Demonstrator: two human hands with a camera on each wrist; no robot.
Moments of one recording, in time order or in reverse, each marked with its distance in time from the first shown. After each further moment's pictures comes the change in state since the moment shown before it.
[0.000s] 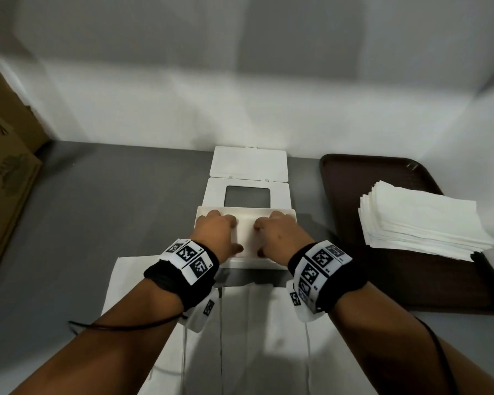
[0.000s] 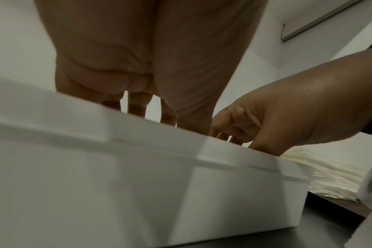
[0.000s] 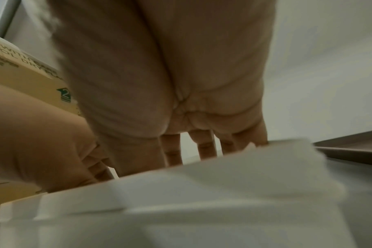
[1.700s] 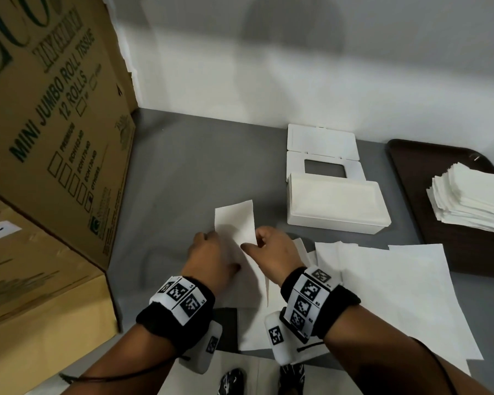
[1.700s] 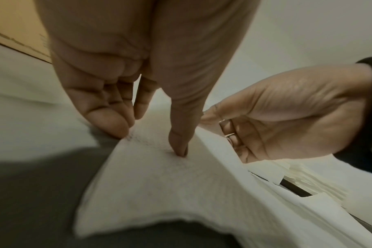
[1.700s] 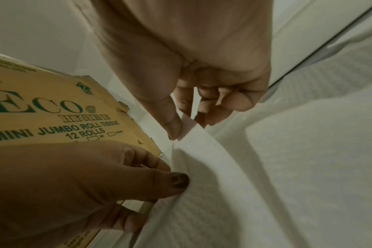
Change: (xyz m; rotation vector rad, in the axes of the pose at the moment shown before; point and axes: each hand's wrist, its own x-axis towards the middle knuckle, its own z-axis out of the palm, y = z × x) left_hand -0.150 -0.183 0.028 -0.214 0.115 -0.195; right_hand -0.050 -0.210 0.111 0.589 0.163 0.109
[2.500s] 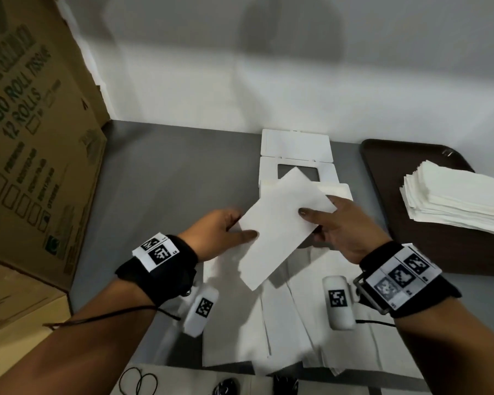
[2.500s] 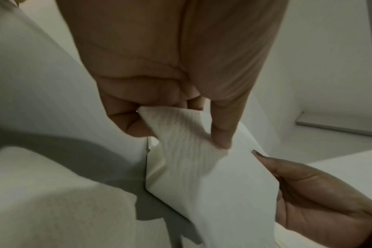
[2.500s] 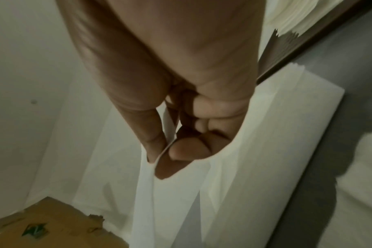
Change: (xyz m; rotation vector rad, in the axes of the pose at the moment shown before) left_hand 0.029 0.077 -0.045 -0.558 -0.341 0.374; right_hand 0.007 0.048 -0.165 0.753 -0.043 0.157
